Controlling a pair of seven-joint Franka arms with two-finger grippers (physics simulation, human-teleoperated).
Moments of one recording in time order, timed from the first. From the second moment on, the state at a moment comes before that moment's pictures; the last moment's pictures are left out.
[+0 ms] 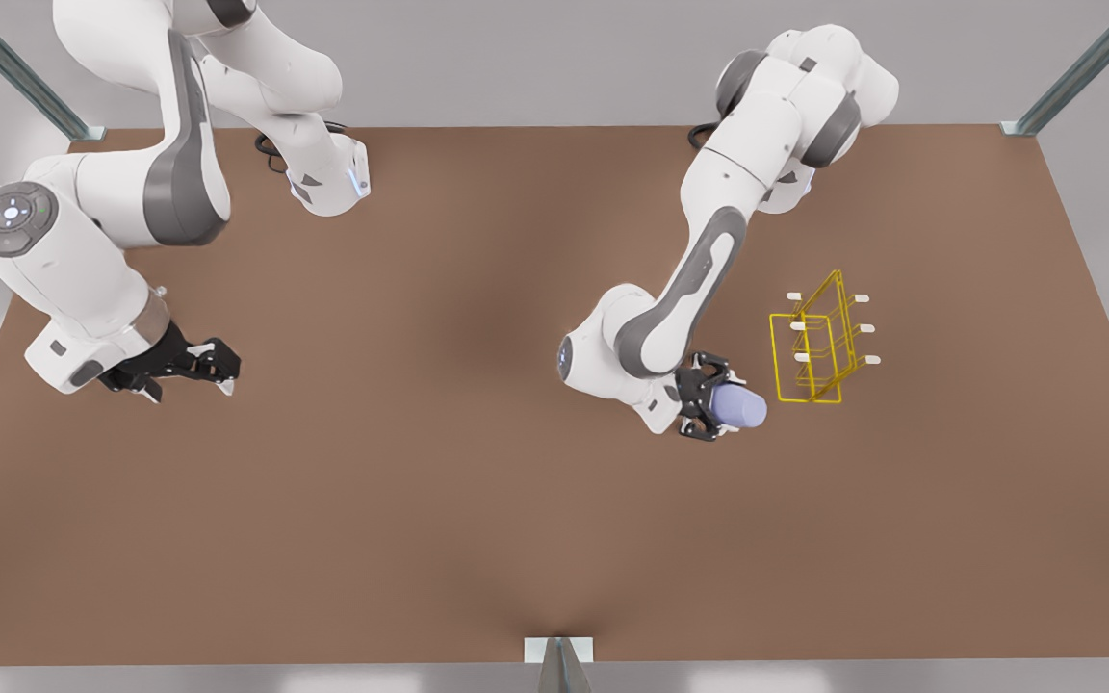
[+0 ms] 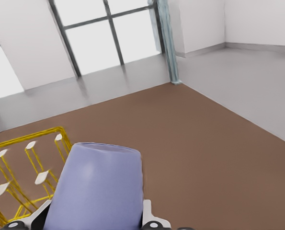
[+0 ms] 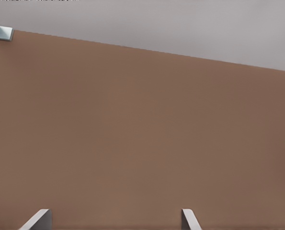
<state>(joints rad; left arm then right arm) -0.63 0.82 -0.04 -1.32 0.97 1.34 -2.08 -0.02 0.20 0.14 -1.44 -0.09 1.78 0.00</state>
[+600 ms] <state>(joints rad) -0.61 0.82 0.02 -1.49 1.14 1.09 -2.25 -0.03 0.20 0.14 -1.44 -0.07 1.77 -0.01</state>
